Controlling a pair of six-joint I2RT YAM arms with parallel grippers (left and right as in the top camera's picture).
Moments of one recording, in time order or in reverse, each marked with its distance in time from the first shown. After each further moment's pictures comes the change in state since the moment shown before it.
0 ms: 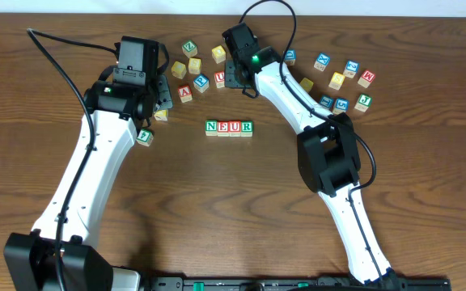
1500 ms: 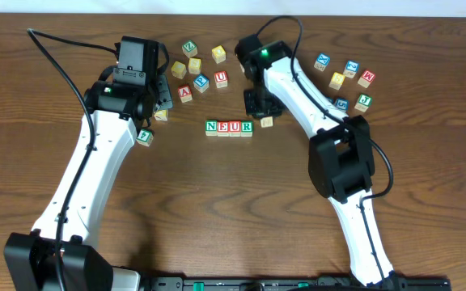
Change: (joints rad) left arm 0.000 0.000 -0.001 0.001 0.000 0.000; right arm -0.013 -0.133 -0.120 -0.523 -0.031 -0.100
